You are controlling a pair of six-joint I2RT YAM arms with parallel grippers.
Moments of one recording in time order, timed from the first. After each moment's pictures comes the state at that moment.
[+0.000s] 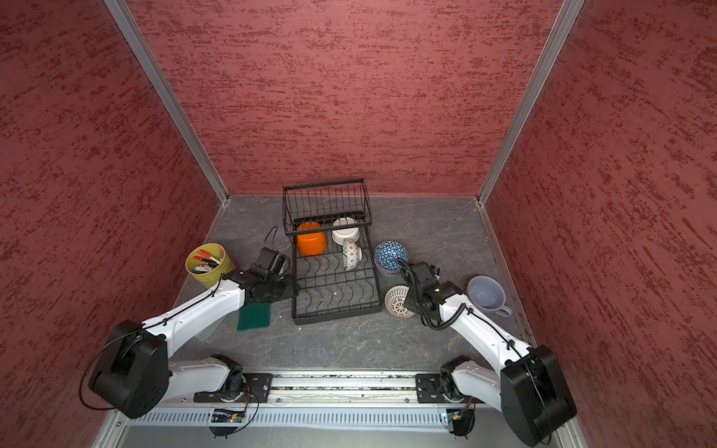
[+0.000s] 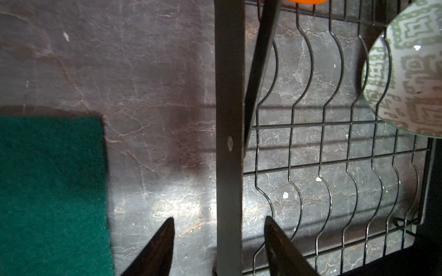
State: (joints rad) left arm -0.41 1.30 0.75 -0.57 0.02 -0.62; right arm 0.43 1.15 0.65 -0.72 0.11 0.83
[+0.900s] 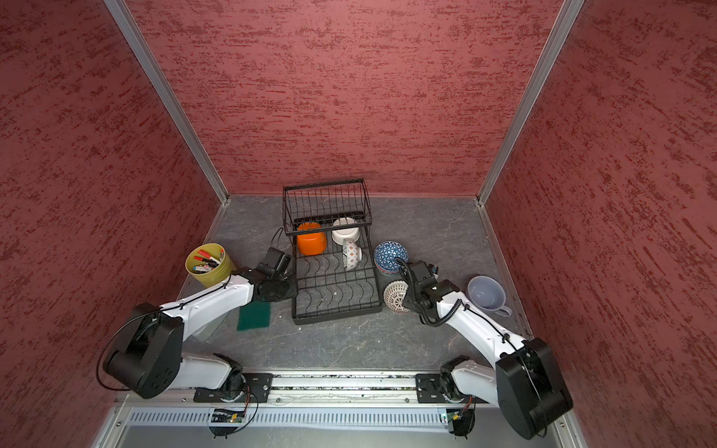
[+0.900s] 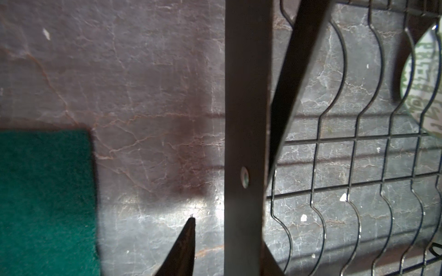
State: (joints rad) left arm -0.42 1.40 0.75 -0.51 -0.01 -0.62; right arm 0.43 1.18 0.66 -0.68 0.12 0.83
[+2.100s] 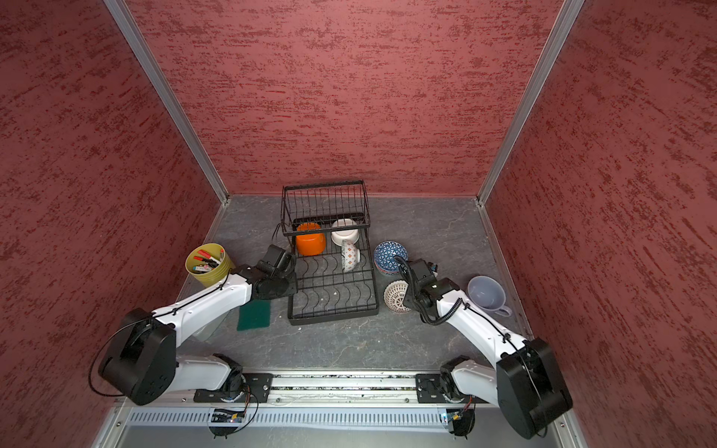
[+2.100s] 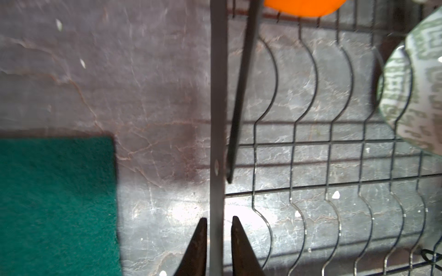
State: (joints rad) left arm -0.46 1.36 0.82 -0.60 -0.09 -0.60; right arm 0.43 1.19 0.68 -0.71 0.14 0.79
